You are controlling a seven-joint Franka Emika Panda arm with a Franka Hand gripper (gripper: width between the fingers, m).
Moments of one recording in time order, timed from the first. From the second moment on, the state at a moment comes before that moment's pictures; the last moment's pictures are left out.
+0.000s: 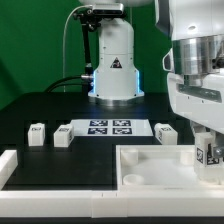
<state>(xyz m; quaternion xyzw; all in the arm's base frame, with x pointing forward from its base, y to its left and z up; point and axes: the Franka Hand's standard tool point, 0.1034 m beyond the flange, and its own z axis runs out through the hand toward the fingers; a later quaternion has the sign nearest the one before) 0.615 0.121 0.072 -0.76 0.65 -0.01 0.08</state>
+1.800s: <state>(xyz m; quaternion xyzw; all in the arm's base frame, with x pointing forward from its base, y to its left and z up) 0.617 0.121 0.074 -1.00 -0.06 -0.05 0.03</state>
